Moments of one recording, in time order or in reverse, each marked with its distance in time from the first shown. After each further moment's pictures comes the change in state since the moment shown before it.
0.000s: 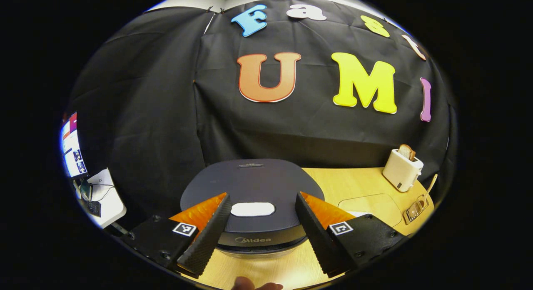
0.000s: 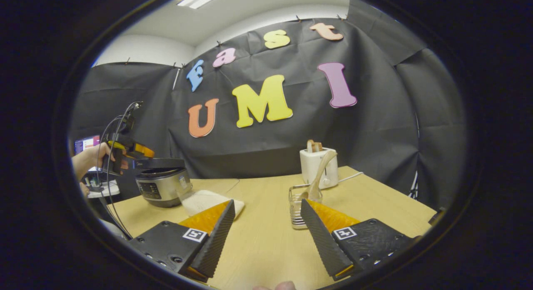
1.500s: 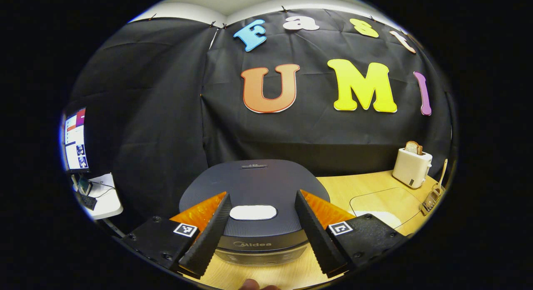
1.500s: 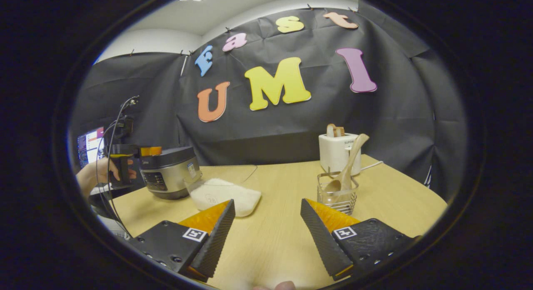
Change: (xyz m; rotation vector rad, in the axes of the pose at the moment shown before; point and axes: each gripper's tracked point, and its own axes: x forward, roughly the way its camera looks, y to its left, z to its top) left arm 0.012 0.000 -0.022 0.015 -0.204 0.058; right arm 0.038 0.043 -0.024 -0.022 0.088 0.056
